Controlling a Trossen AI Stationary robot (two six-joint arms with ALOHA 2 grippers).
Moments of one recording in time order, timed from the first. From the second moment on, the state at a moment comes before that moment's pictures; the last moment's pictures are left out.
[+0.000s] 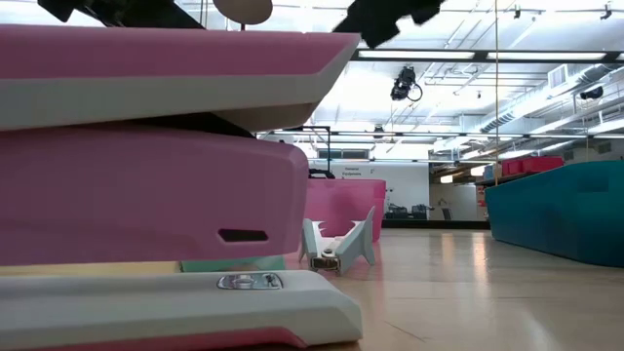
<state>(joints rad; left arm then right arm) 0.00 0.82 0.62 -0.18 0.04 -0.07 0.23 1.53 1.15 -0.26 -0.06 -0.18</state>
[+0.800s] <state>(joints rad) 0.00 0.82 0.62 -0.18 0.04 -0.09 0.37 1.77 1.15 -0.28 0.11 -0.56</state>
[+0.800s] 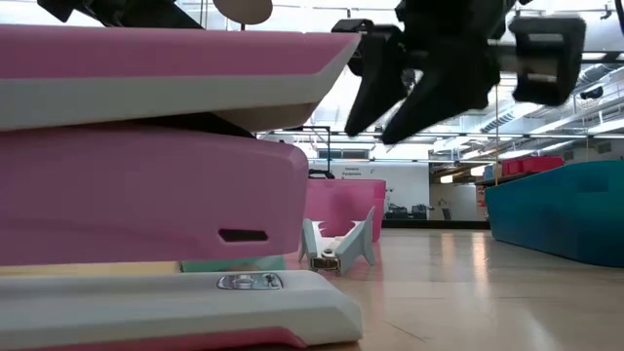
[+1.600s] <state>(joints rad) 0.00 0.82 0.62 -0.19 -0.01 -0.09 0.45 1.83 1.15 -0.24 0.11 -0.67</state>
